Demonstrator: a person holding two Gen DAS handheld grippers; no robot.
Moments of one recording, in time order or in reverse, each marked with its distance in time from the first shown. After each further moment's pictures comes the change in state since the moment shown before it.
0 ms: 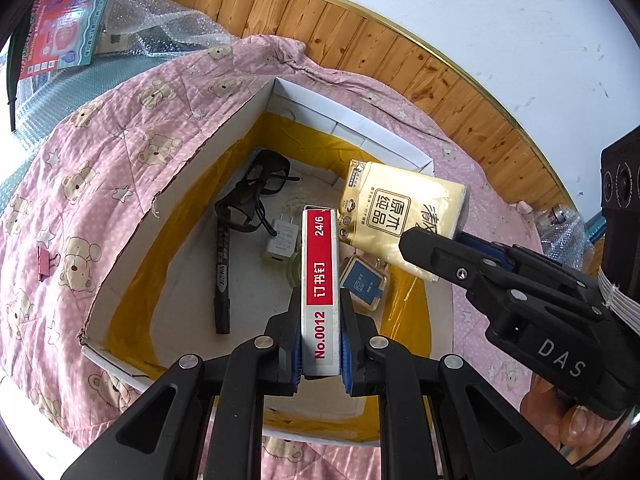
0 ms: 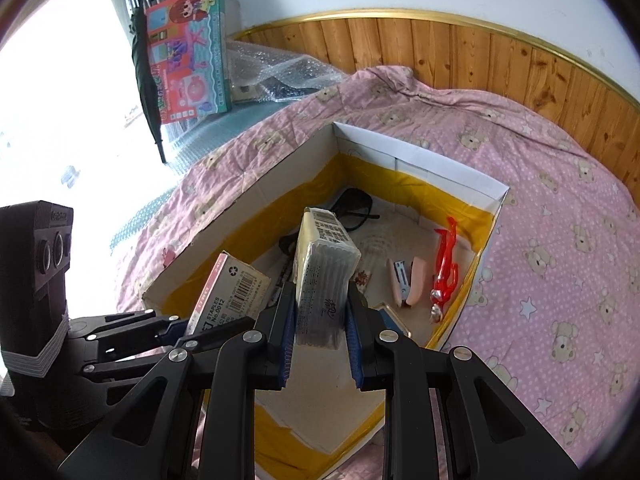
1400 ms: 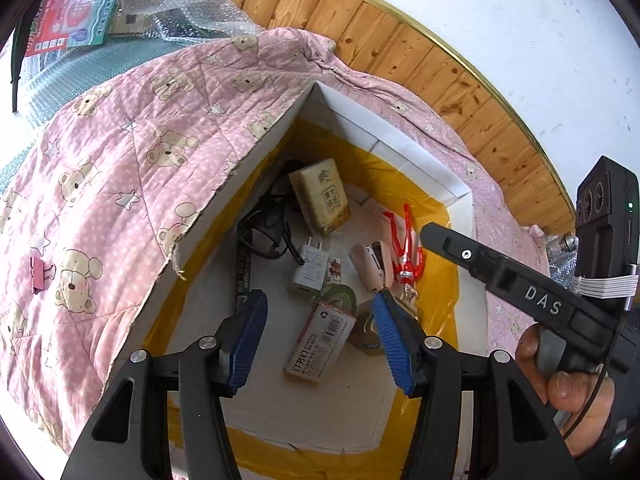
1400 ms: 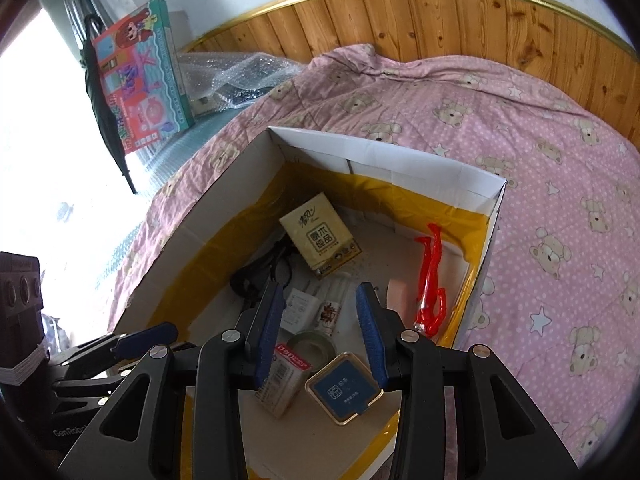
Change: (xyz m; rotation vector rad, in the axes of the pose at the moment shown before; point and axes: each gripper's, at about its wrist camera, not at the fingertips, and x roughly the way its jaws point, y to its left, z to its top) left arm 0.023 0.030 0.030 -0.075 0.011 0.001; right arm 0.049 -0.056 0.025 0.159 0.026 0.010
